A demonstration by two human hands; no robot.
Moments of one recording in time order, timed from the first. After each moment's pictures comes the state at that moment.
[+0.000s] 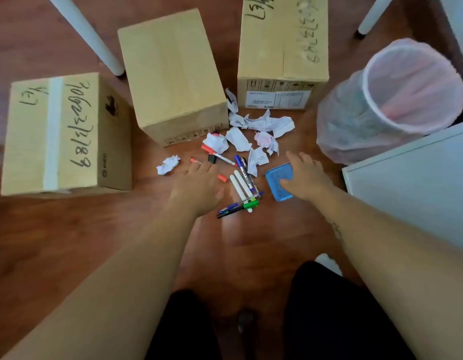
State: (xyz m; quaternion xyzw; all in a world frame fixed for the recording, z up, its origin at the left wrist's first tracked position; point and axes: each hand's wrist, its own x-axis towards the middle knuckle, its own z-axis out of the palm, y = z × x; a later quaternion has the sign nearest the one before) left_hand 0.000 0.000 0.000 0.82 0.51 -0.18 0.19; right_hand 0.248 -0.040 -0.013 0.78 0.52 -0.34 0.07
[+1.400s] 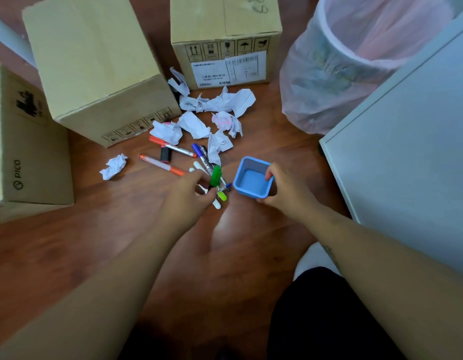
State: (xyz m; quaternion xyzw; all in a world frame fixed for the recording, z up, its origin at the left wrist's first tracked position) left_hand 0.063 -0.057 -0.091 0.71 0.56 0.09 0.42; right_hand 0.294 -0.127 -0.139 0.74 0.54 -0.36 -0.14
